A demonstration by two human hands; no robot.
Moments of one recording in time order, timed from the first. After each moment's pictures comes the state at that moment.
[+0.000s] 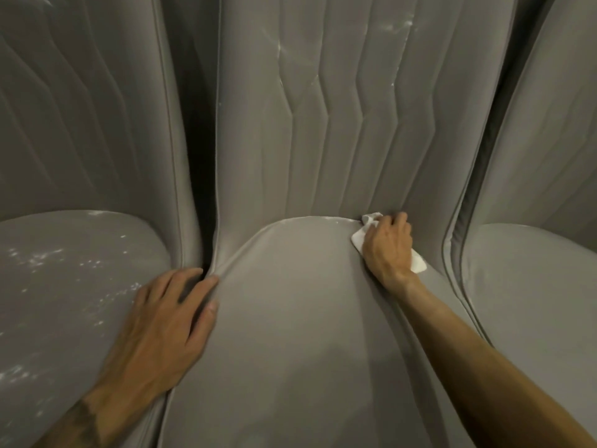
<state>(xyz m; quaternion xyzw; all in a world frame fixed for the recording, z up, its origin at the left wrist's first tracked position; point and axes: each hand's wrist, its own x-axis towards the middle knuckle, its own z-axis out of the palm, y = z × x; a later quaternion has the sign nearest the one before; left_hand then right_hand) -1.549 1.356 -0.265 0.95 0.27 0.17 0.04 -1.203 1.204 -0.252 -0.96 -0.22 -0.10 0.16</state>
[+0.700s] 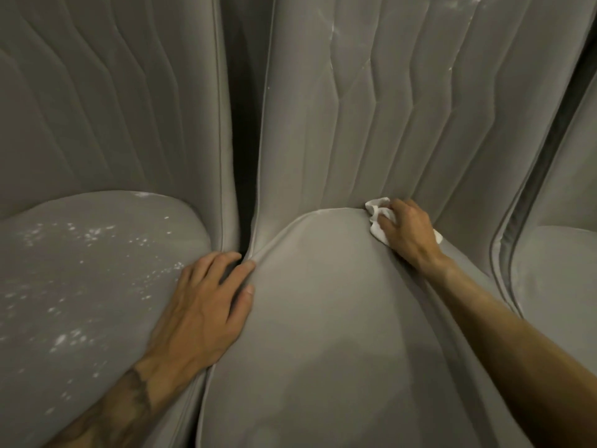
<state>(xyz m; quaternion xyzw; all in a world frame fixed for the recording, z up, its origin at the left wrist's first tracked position) -1.552 1.355 -0.266 0.94 0.26 0.19 0.05 -1.197 1.224 -0.247 -0.88 -0.40 -0.05 0.25</state>
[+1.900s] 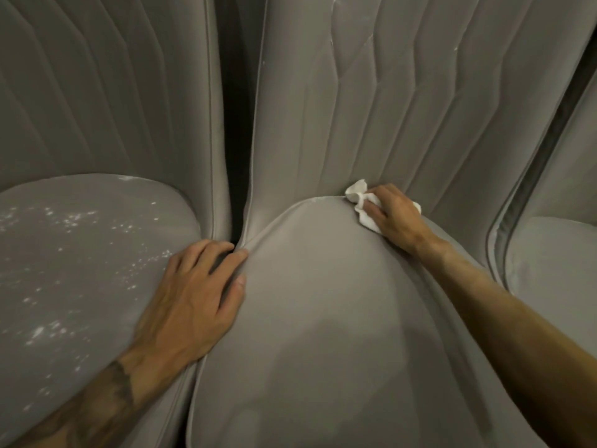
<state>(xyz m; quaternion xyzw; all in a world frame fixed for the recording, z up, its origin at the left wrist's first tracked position) -1.552 1.360 -0.274 0.95 0.25 0.21 0.04 -1.194 1.231 -0.241 -0.84 -0.50 0.01 0.22</state>
